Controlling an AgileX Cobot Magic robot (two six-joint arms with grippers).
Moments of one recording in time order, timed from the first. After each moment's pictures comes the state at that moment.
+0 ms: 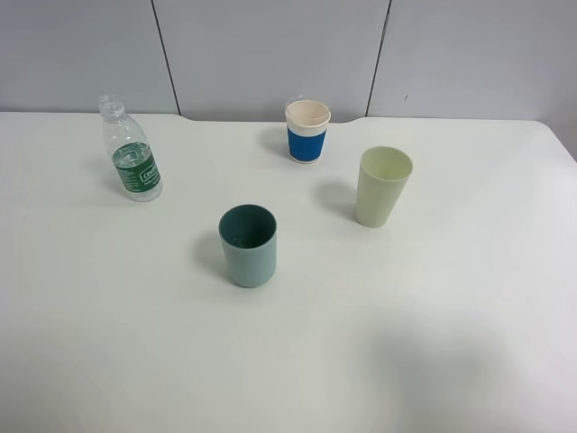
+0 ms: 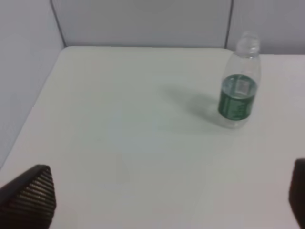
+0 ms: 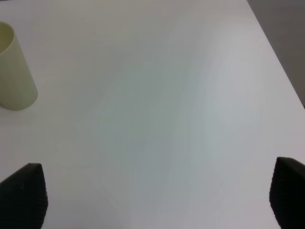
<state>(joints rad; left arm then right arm) 0.02 0.00 -0.61 0.11 0.99 -0.07 -0.14 0.00 -0.50 0.02 1.07 -0.06</state>
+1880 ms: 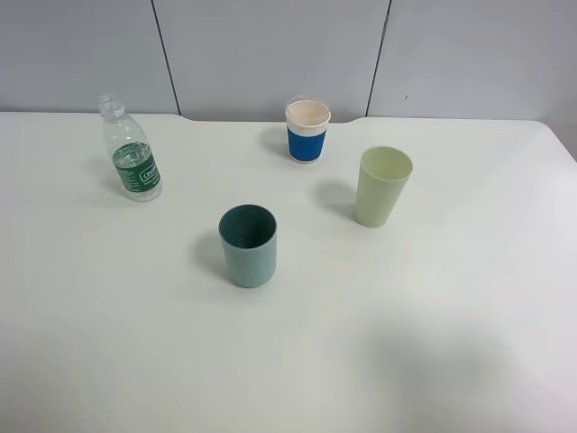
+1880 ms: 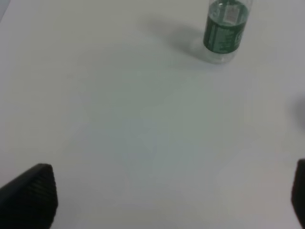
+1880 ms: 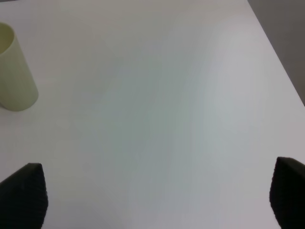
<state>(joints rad) 0.02 -0.01 -0.50 0.03 1.05 -0.04 -0.14 0.00 -0.50 0.02 1.07 -0.06</state>
